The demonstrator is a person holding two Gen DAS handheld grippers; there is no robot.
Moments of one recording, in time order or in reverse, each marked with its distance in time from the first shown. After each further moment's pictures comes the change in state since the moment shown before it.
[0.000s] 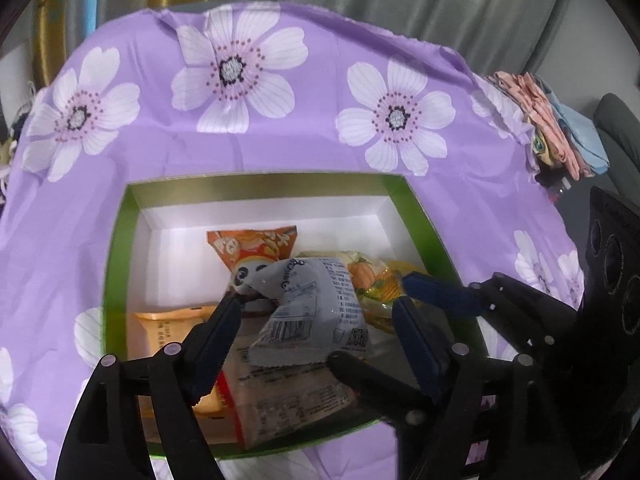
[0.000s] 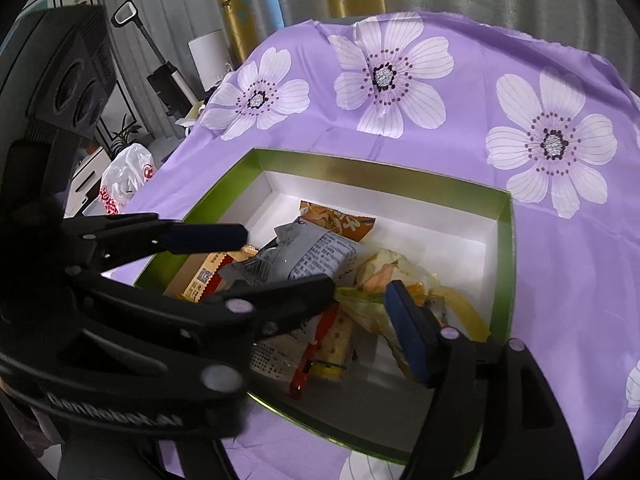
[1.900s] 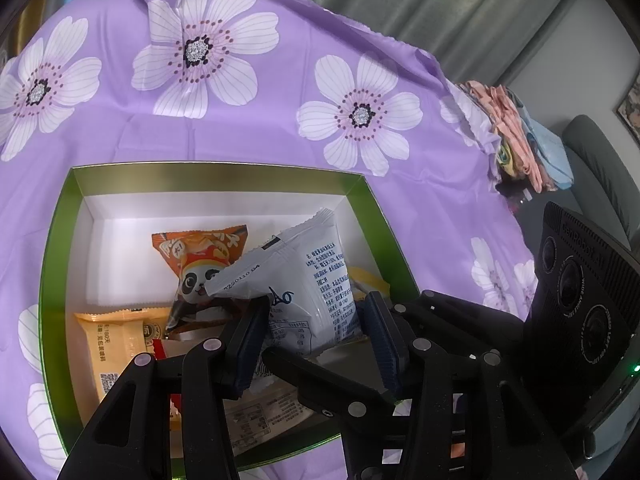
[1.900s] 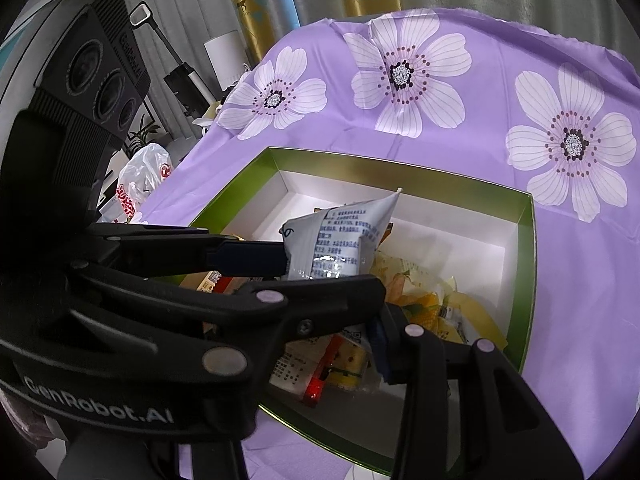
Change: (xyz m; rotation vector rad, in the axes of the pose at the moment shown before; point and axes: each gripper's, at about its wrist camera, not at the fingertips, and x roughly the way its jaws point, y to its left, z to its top) left arm 0.022 -0.001 0.010 -0.057 0.044 -0.201; right arm 0.010 0.001 0.002 -0.011 0.003 0.070
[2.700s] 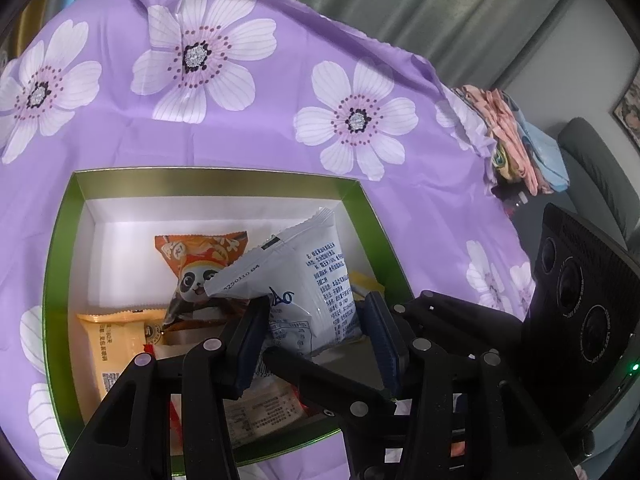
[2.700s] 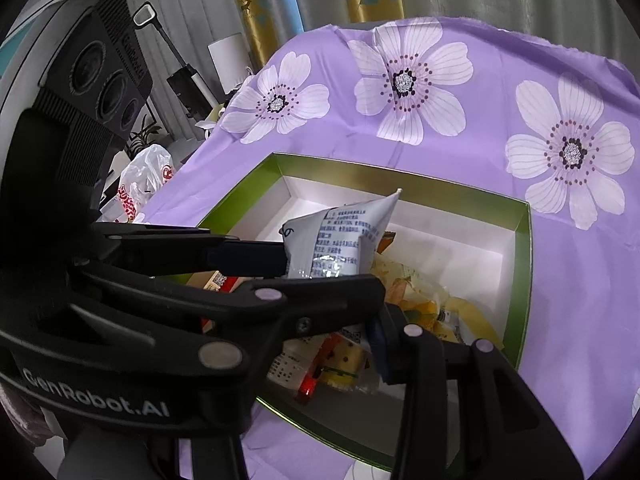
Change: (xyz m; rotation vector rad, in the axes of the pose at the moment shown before) left arm -0.005 -0.002 -0.001 0.001 -0.012 -0.009; right arm -0.003 0.002 0.000 -0.014 -0.015 -0.006
